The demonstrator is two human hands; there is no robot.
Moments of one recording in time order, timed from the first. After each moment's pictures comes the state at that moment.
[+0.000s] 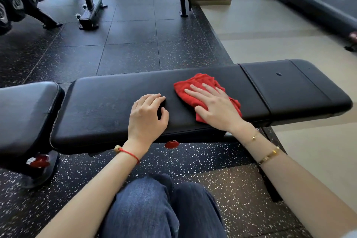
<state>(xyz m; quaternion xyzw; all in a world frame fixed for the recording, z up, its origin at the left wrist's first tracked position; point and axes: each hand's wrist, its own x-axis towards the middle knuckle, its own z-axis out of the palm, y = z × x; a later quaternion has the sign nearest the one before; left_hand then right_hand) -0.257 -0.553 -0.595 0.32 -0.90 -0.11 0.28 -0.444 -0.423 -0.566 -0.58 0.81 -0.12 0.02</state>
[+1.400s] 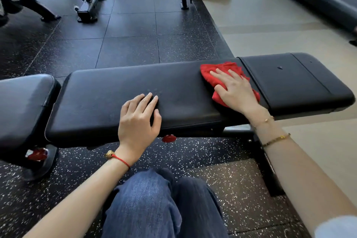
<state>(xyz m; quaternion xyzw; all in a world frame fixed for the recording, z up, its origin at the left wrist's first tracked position) -0.235 -0.547 -0.623 0.29 -0.89 0.06 0.36 -0.499 -0.413 -0.565 -0.45 0.88 -0.12 0.03</state>
